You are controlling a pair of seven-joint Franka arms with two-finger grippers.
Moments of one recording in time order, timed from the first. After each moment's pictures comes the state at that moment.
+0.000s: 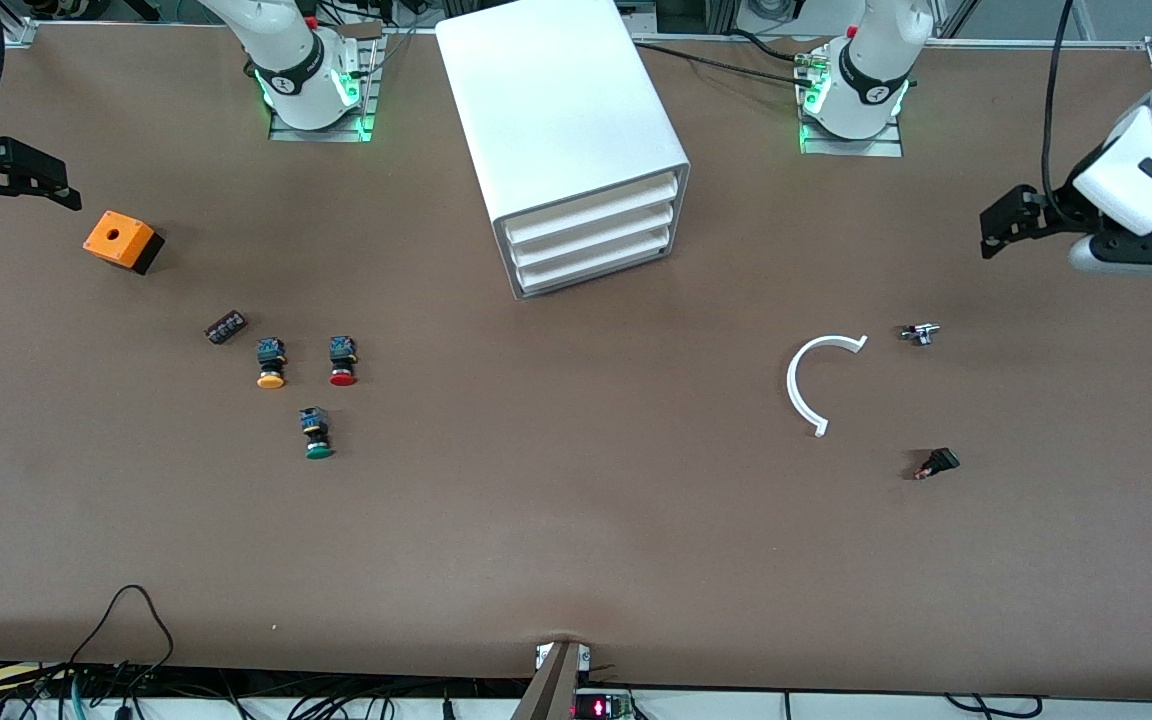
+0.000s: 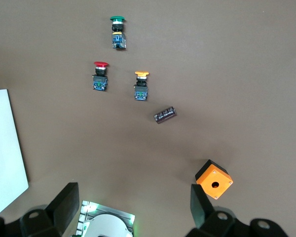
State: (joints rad) left arm -0.05 -0.05 -0.03 -1.69 0.00 1.63 -0.03; right arm 0.05 0.00 -0.14 -1.59 0.01 1.45 -0.35
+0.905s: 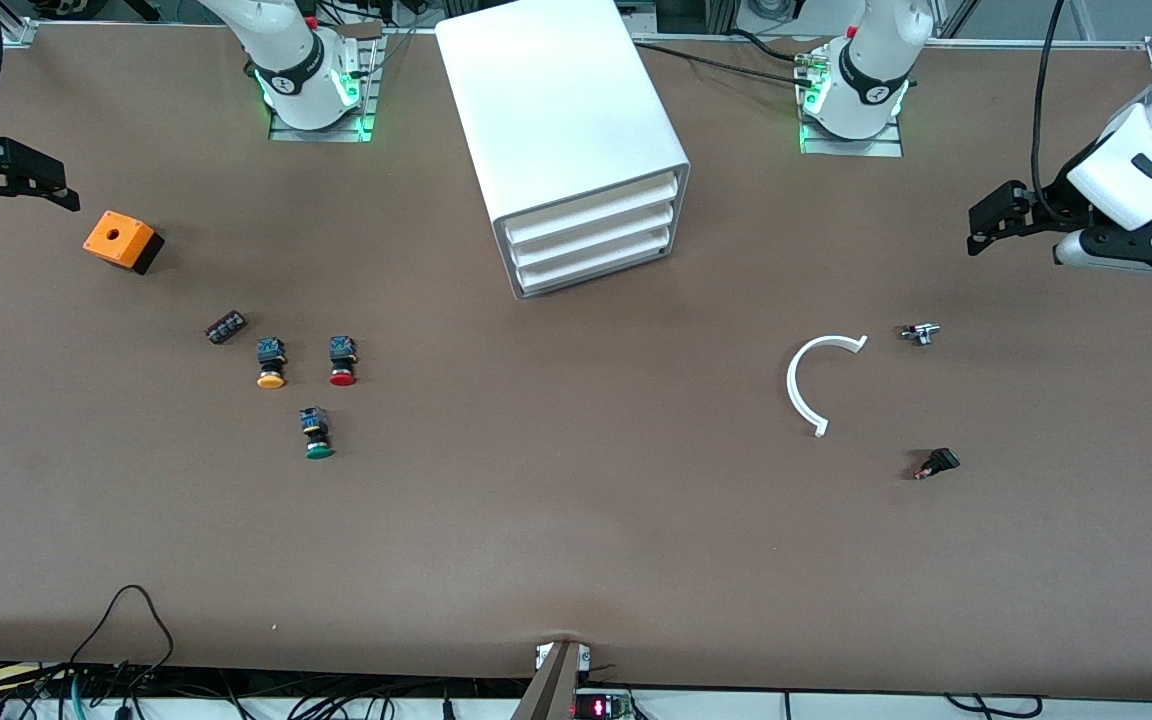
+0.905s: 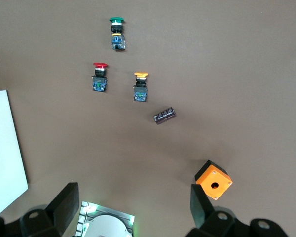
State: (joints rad) left arm -0.08 -0.05 0.01 -1.72 -0.03 1.64 0.02; right arm 0.05 0.00 -0.14 -1.59 0.01 1.45 -0.35
